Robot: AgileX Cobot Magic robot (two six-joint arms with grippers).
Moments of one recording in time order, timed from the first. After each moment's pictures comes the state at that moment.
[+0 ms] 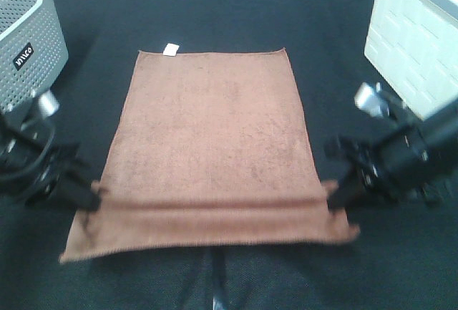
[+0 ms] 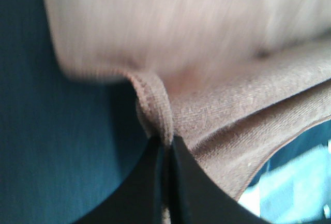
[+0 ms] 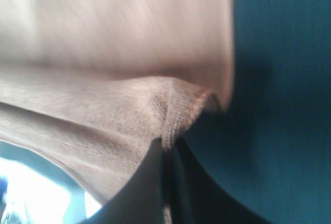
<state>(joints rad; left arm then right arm) -0.14 1.71 -0.73 -0.95 0.65 0.64 0.15 1.68 -0.70 0.86 0.63 -0.53</state>
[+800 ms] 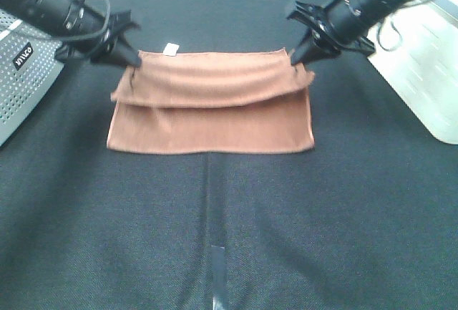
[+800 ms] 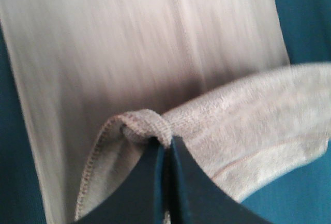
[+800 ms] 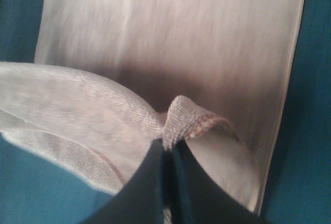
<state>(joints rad) -0.11 2.18 -1.66 -0.80 0.70 0.41 0.15 2.17 -1.71 0.63 0.79 -0.31</state>
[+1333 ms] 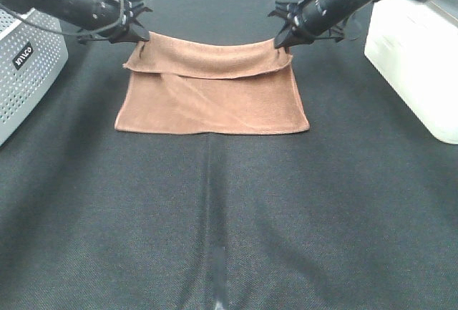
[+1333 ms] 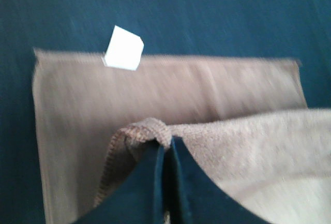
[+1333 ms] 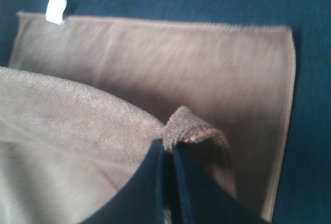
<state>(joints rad) -0.10 2.53 -2.13 -0.82 0.58 0.38 0.15 2.60 -2.33 0.58 0.81 -0.30</state>
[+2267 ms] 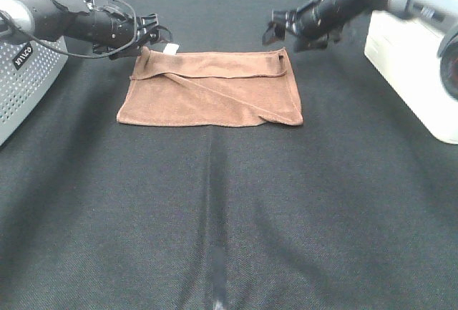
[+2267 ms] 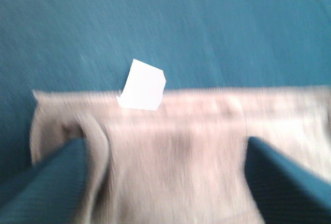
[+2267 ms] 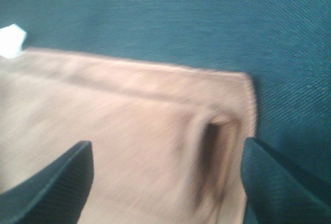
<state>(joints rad) -0.11 2.68 -2.29 -0.85 0.53 0.45 0.15 2.65 -2.42 0.52 0.77 -0.30</state>
